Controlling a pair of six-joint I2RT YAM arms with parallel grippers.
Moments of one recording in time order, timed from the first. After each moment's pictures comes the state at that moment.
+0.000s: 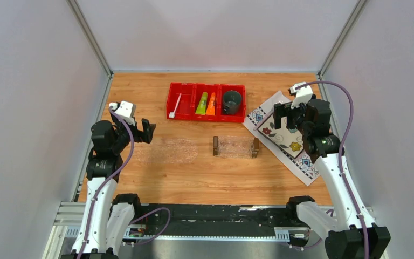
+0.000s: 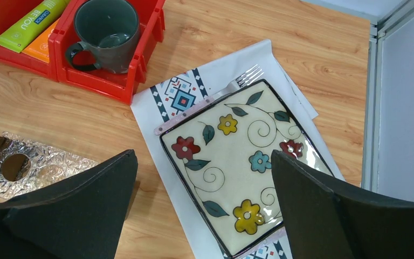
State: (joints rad) left arm 0.06 0.68 0.67 -0.24 0.40 0.08; right arm 0.10 0.95 0.92 -0.36 -0.09 -0.15
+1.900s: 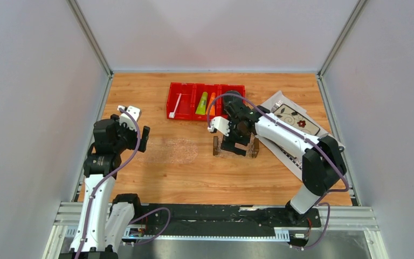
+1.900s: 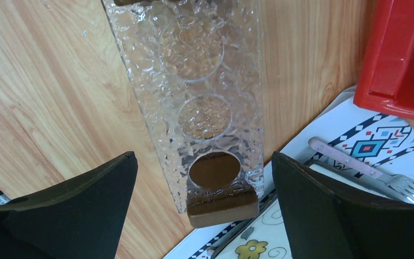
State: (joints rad) left arm 0.06 0.71 0.75 -0.56 0.24 0.32; right arm 0.65 1.63 1.28 -0.88 -0.10 -0.69
